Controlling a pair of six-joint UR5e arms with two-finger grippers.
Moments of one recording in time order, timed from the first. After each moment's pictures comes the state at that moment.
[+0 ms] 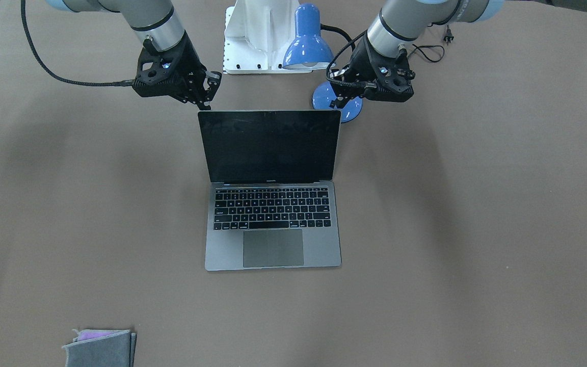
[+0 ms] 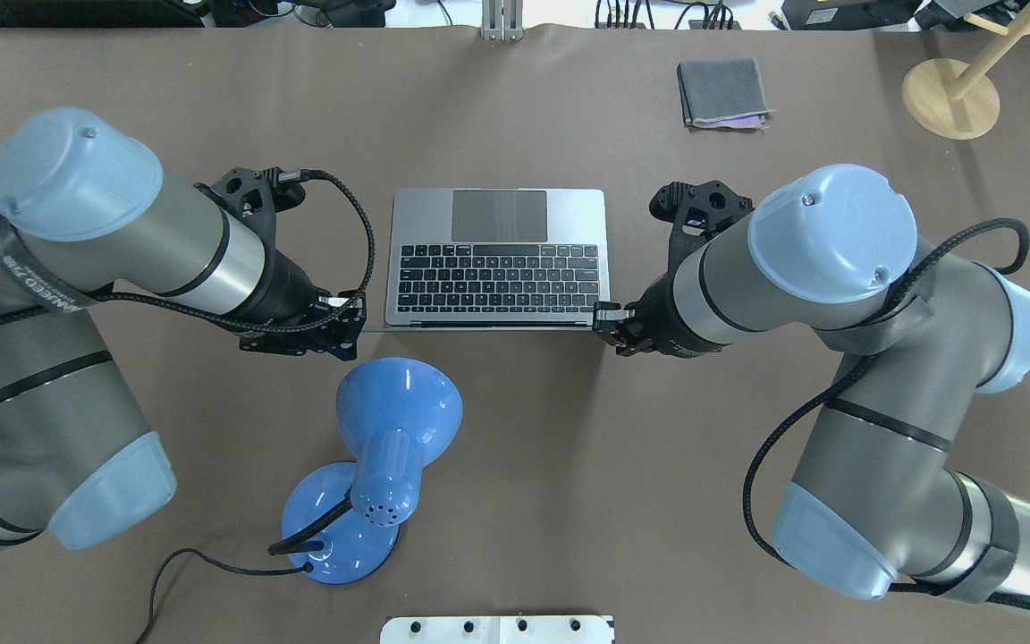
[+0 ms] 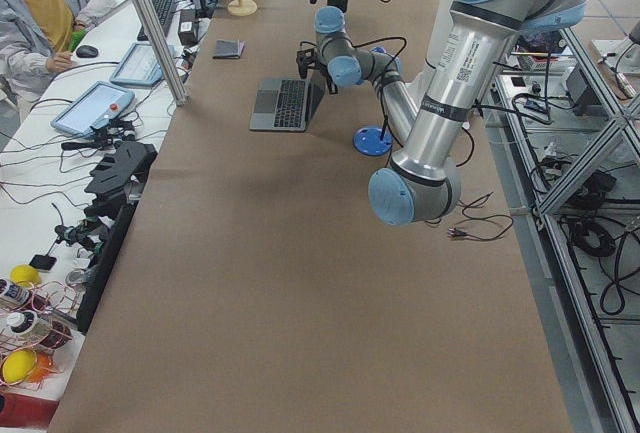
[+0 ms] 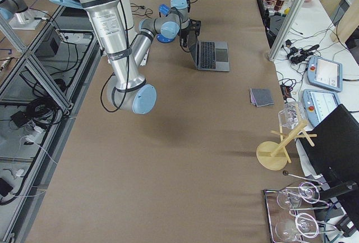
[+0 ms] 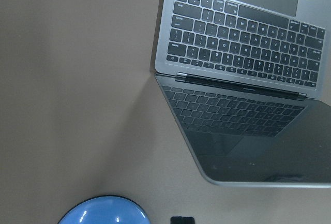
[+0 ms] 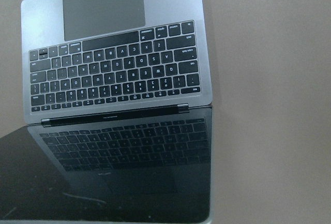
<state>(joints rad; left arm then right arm) -0.65 -2.02 -2.01 -1.66 -2.14 -1.36 0.56 -1.12 2.06 -1.56 1.92 1.35</state>
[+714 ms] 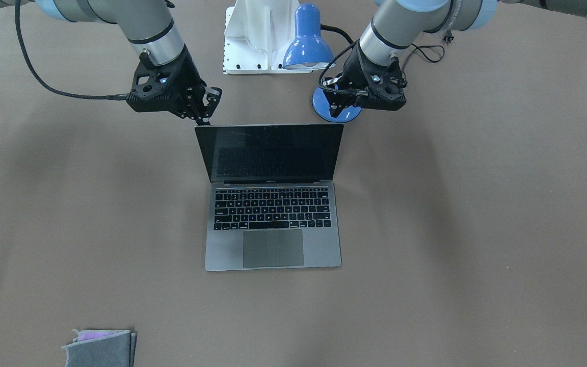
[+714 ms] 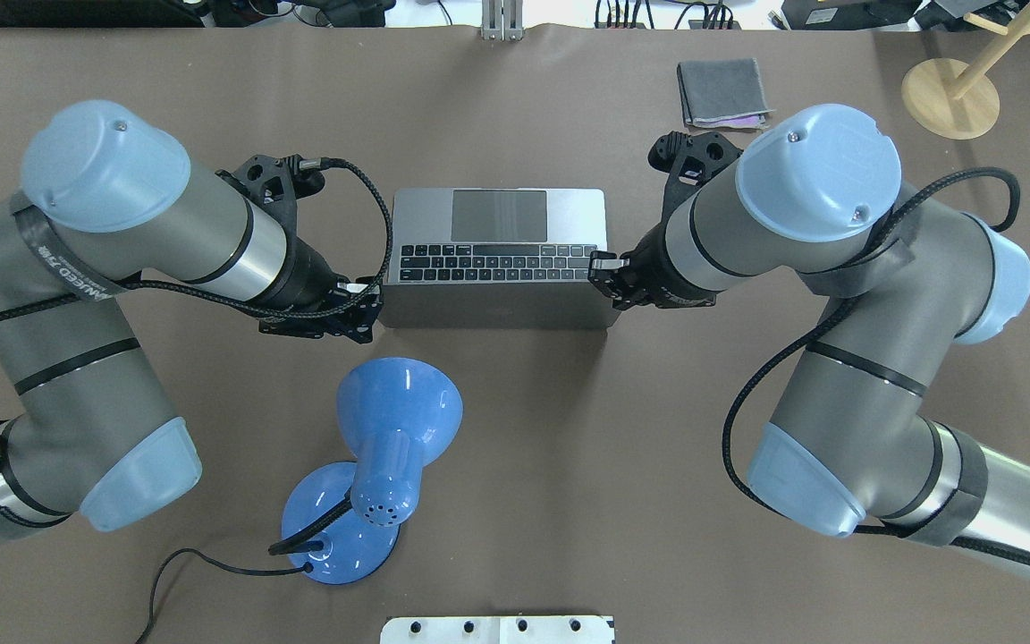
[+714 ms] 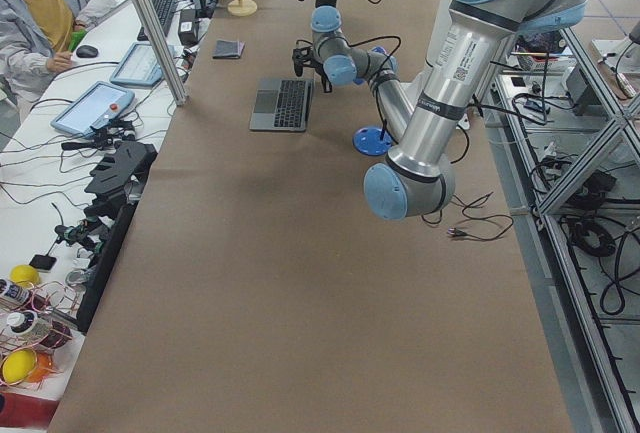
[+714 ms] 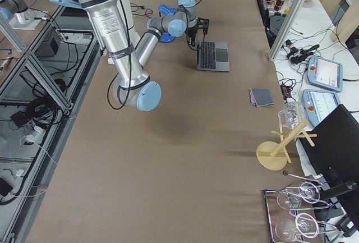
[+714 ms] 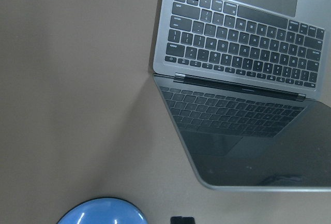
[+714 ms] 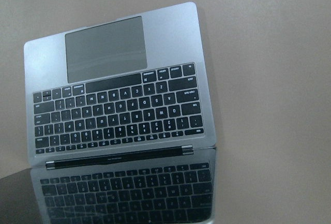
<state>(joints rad) -0.66 -2.06 -1.96 -1.70 -2.10 -1.33 0.64 -1.05 1.98 -1.56 1.93 1.34</state>
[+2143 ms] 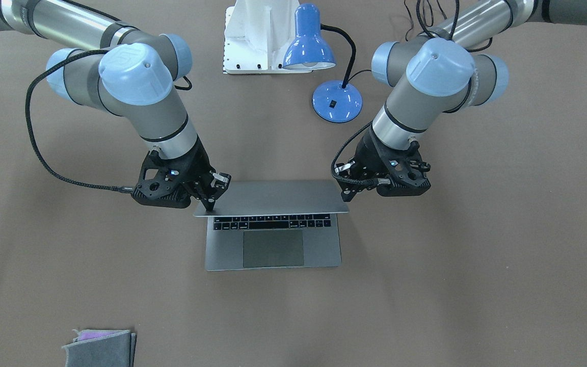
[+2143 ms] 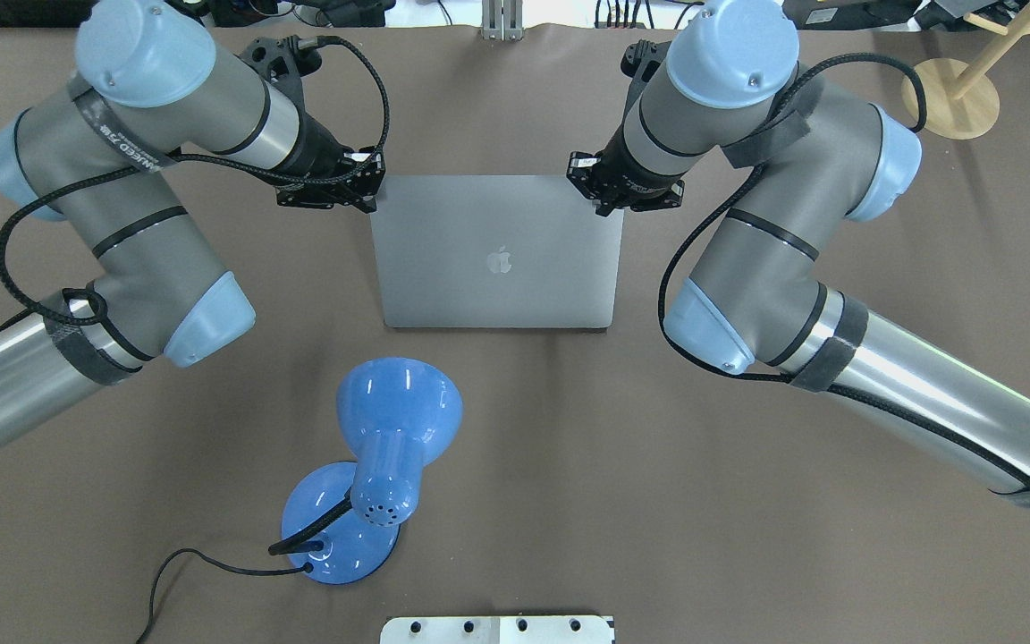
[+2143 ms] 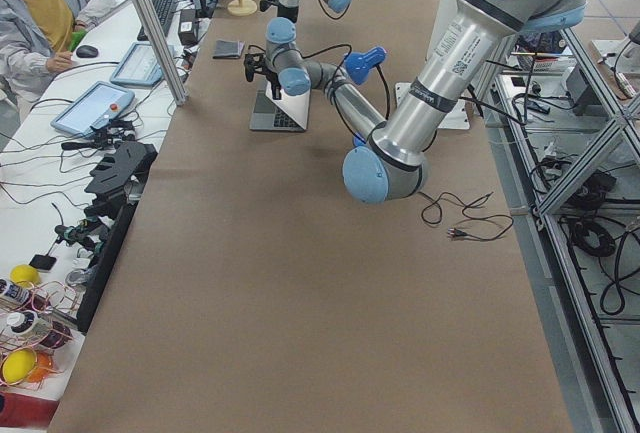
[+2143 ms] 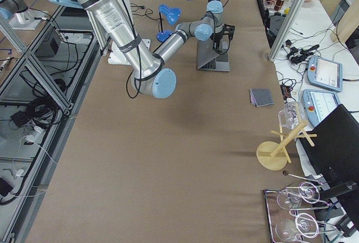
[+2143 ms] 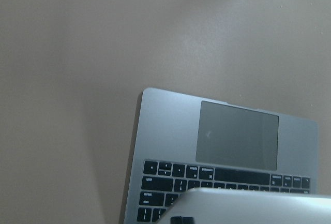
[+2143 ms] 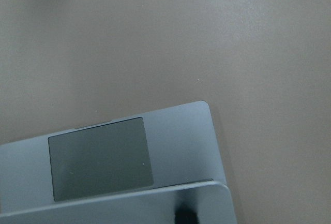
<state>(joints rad) -0.81 -2.24 -1.56 -1.94 -2.06 -1.30 0.77 -0.83 1.52 -1.40 1.98 1.30</state>
